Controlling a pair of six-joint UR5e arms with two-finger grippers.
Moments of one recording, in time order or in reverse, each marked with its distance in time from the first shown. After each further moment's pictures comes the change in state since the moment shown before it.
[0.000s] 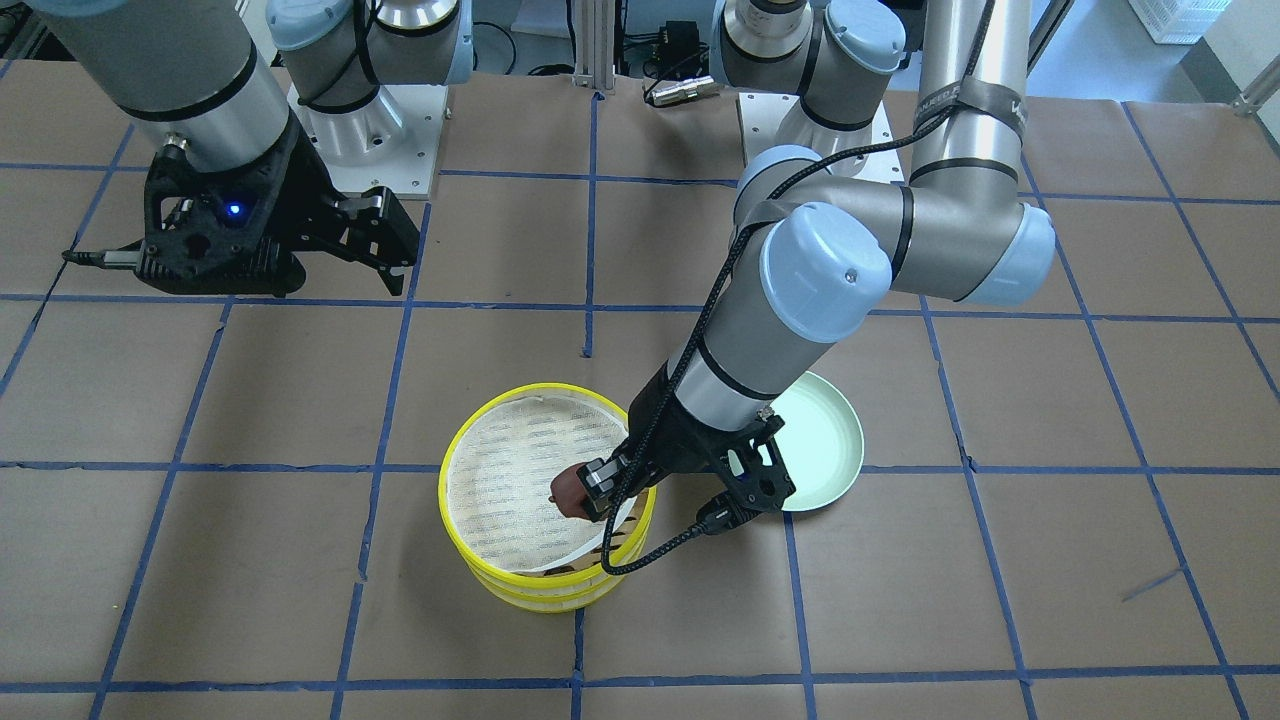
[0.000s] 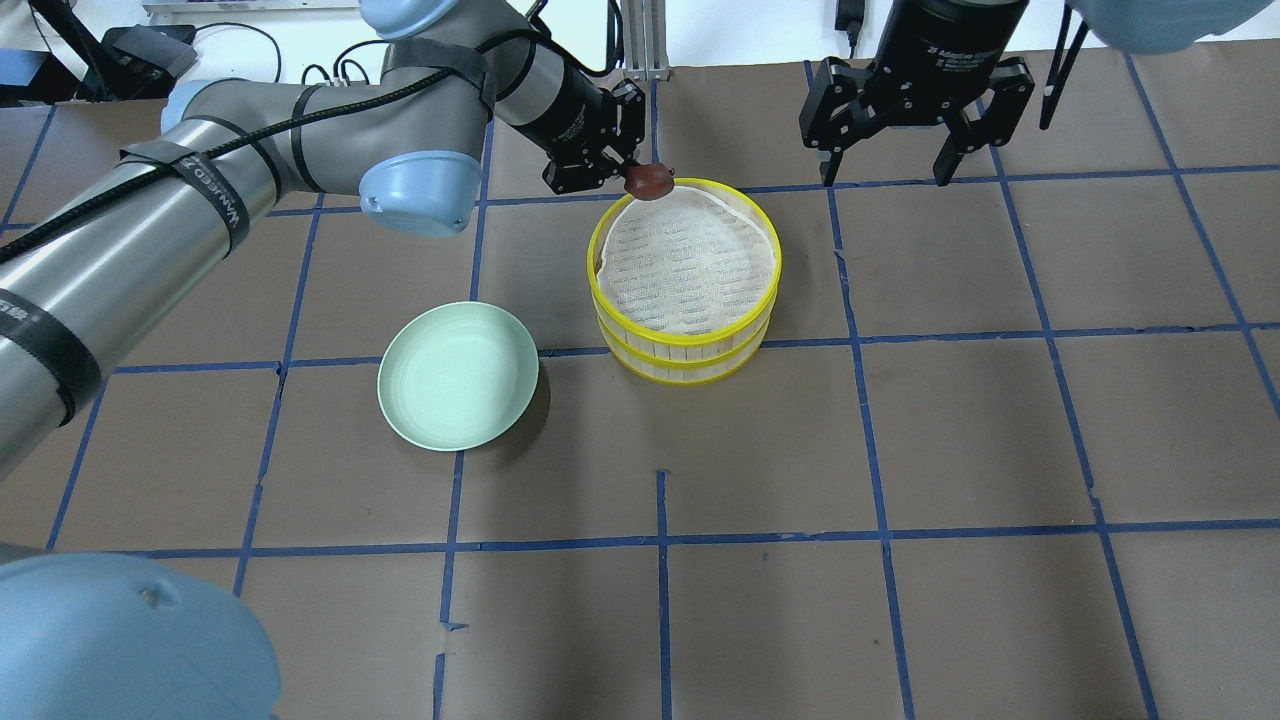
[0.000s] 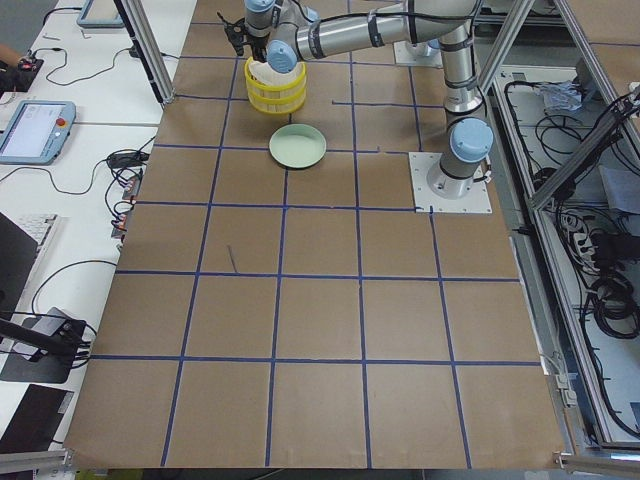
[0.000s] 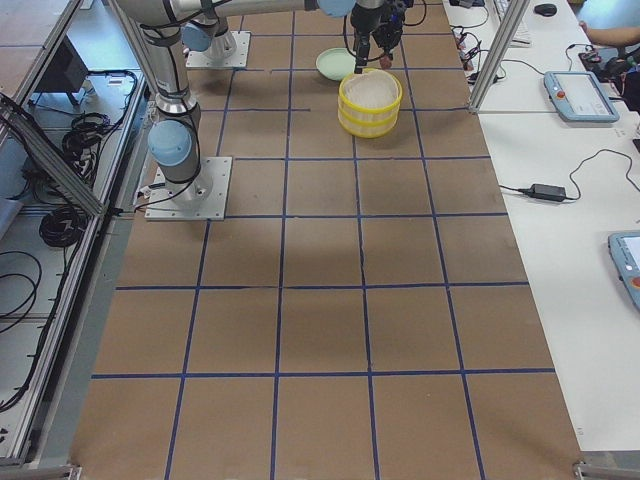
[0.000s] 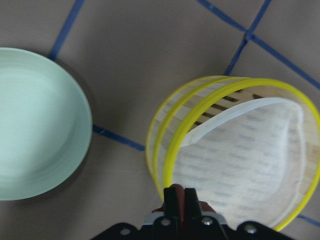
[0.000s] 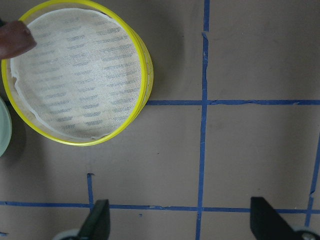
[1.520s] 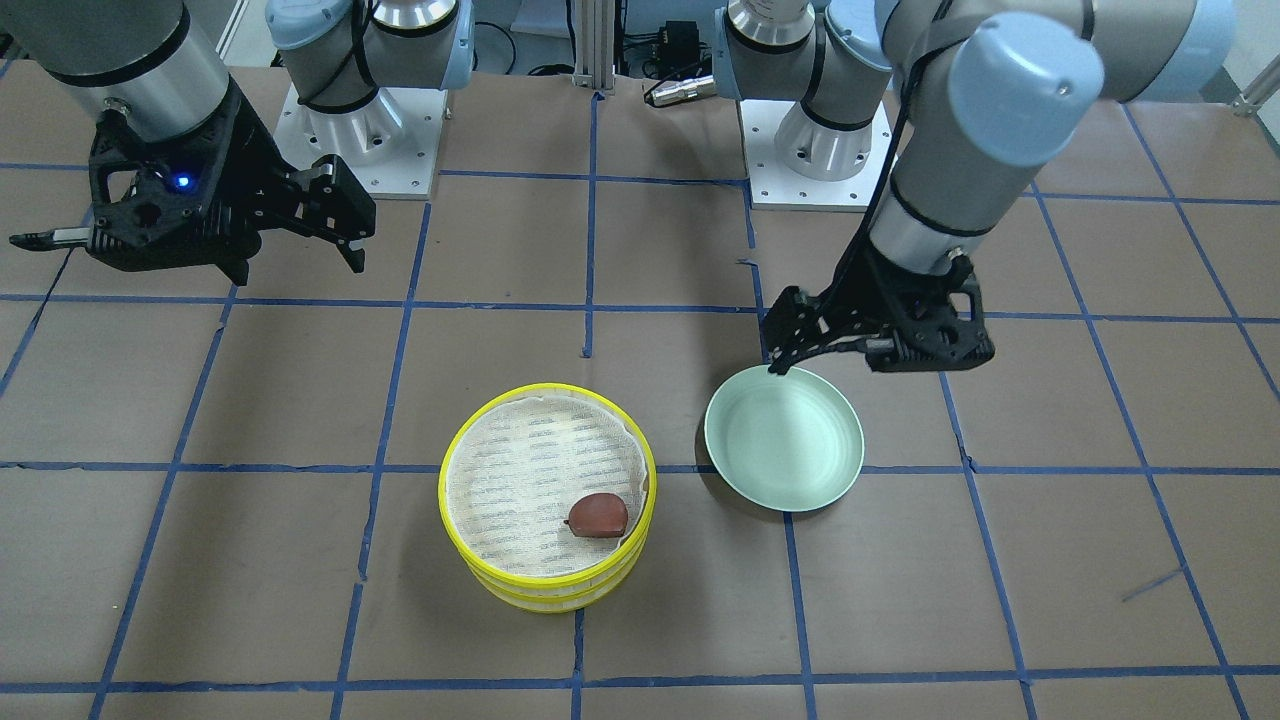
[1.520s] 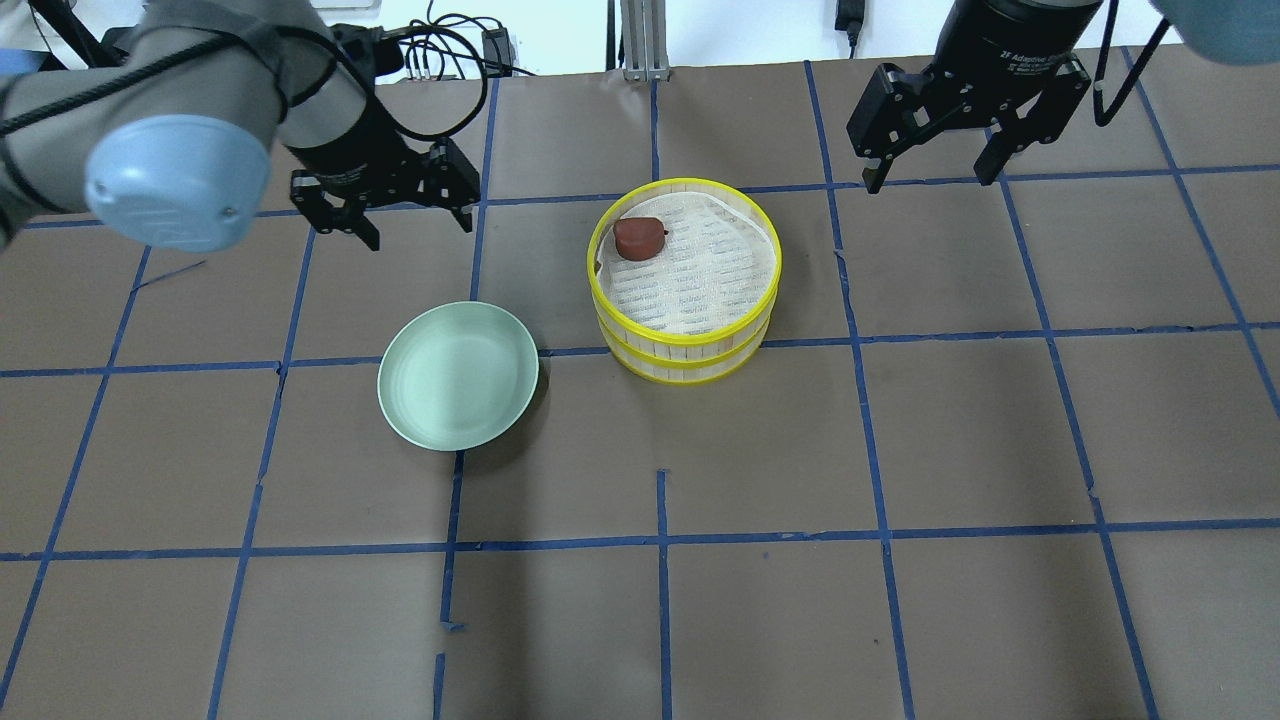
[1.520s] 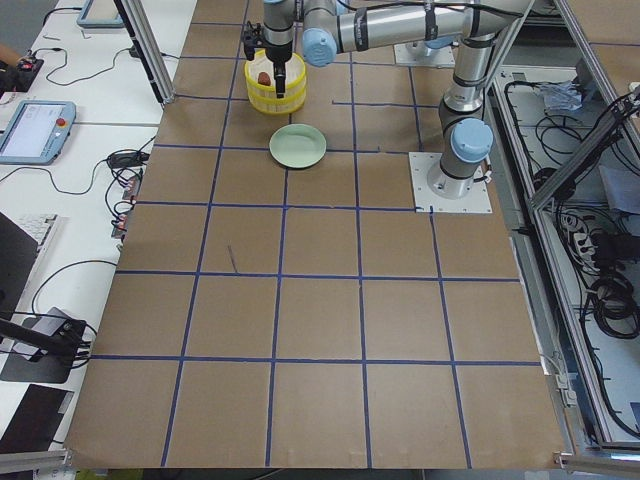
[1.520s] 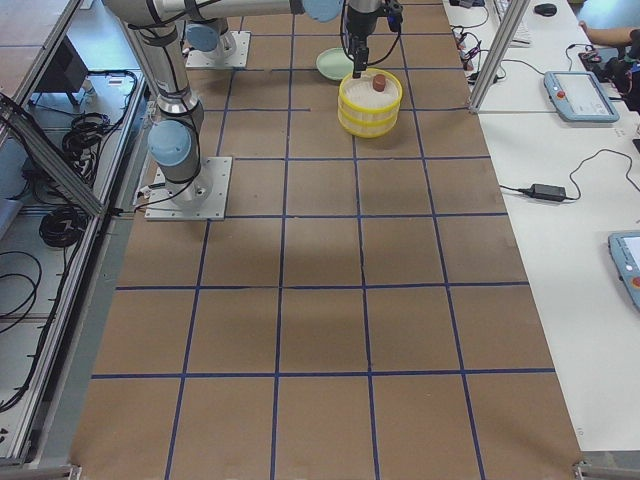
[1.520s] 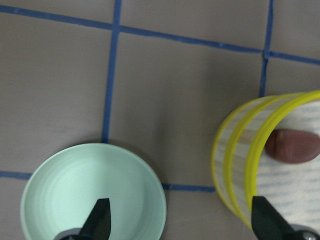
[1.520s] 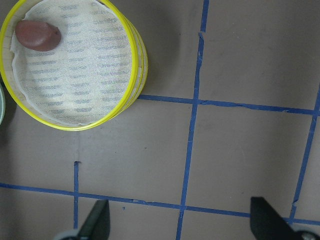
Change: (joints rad) left arm 0.191 0.365 -0.129 -0.529 0.320 0.737; right arm -0.055 -0.049 0.057 -0.013 0.027 -0.106
